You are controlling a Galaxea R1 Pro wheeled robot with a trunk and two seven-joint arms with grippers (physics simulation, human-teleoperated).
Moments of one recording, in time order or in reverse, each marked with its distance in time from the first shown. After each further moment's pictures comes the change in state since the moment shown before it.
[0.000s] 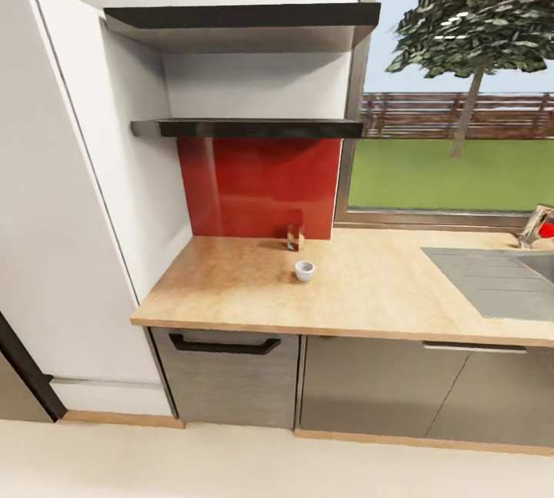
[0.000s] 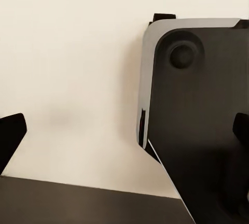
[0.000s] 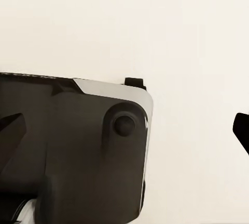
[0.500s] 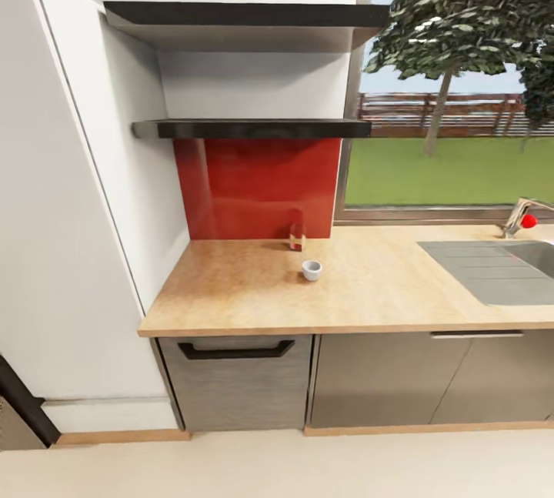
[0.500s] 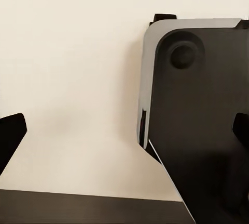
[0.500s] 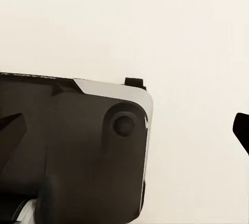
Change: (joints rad) left arm 0.000 0.001 0.000 -0.001 0.000 -0.001 0.000; right arm 0.000 0.000 0.000 0.000 0.000 -0.001 0.000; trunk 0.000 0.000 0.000
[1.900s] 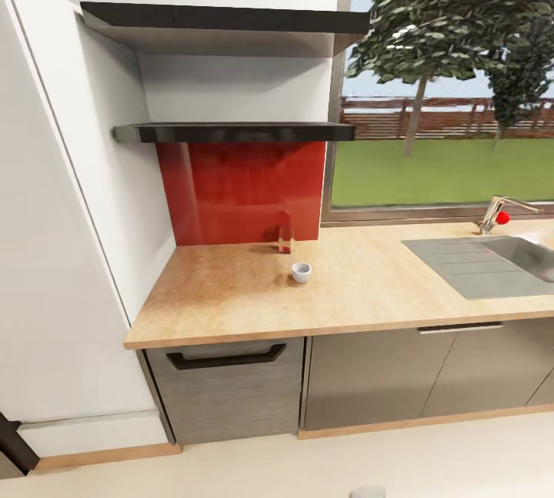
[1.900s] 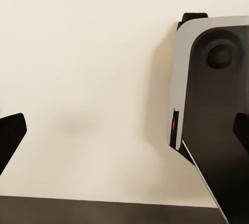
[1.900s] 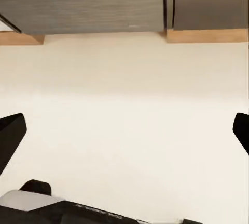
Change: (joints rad) left arm 0.000 0.052 -0.007 0.007 -0.033 0.001 0.020; right arm 0.000 0.003 -0.003 -0.469 0.003 0.006 -0.002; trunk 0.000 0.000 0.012
